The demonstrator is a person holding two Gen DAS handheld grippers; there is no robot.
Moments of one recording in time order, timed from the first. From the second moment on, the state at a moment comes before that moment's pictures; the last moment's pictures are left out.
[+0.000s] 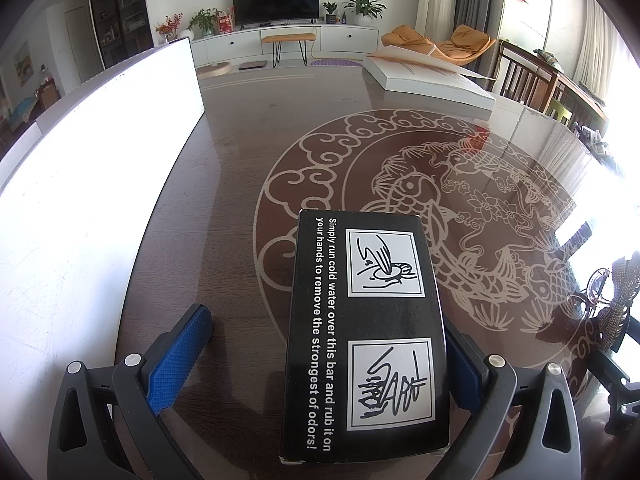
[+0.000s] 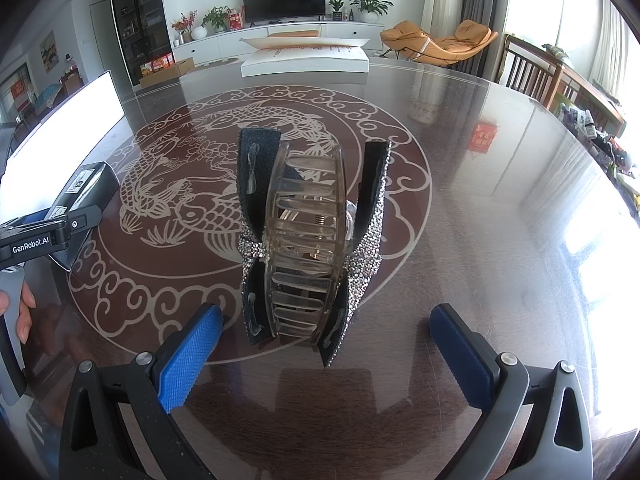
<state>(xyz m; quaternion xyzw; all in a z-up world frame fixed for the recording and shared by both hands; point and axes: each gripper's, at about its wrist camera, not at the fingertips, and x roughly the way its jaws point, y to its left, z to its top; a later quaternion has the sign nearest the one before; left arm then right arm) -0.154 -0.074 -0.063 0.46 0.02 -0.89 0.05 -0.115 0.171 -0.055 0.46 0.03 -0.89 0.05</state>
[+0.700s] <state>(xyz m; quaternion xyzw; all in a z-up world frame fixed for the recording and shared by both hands) -0.163 -0.075 -0.059 0.52 0.01 -0.86 0.03 -0.111 0.179 -0.052 0.49 0.05 -0.86 0.10</state>
